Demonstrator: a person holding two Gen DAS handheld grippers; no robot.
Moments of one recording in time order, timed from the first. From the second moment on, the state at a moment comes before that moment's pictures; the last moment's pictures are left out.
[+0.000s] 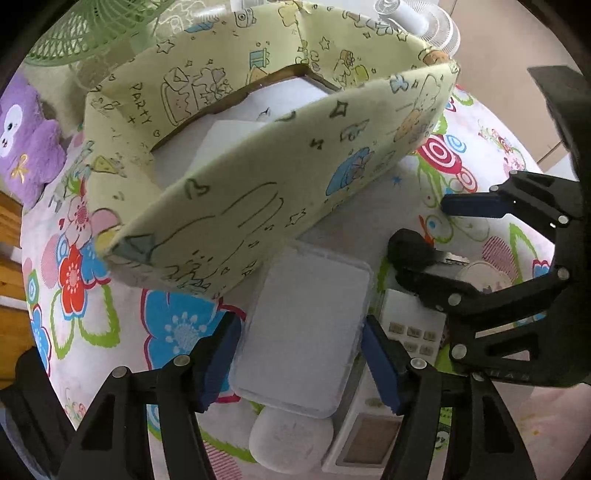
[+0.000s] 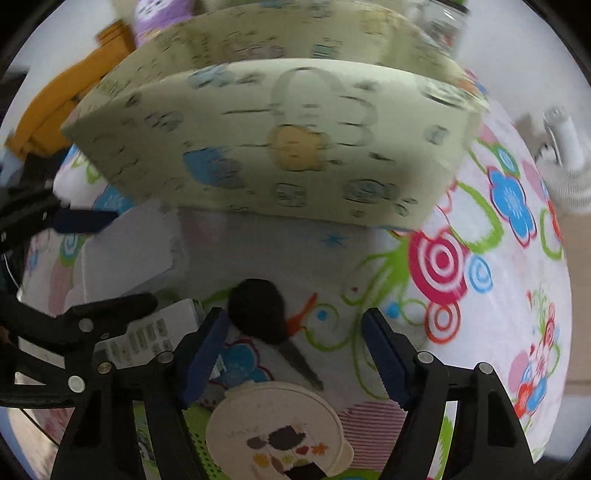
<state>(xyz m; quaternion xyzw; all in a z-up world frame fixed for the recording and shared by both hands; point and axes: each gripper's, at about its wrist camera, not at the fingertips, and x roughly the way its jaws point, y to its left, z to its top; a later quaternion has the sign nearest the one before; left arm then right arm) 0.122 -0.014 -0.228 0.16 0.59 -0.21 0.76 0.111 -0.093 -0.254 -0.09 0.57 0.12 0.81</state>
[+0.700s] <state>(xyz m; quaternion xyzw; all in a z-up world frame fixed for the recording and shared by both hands) 0.109 -0.033 -0.218 0.13 0.57 -0.18 0.79 0.122 -0.111 -0.238 -0.05 0.55 0.12 0.82</state>
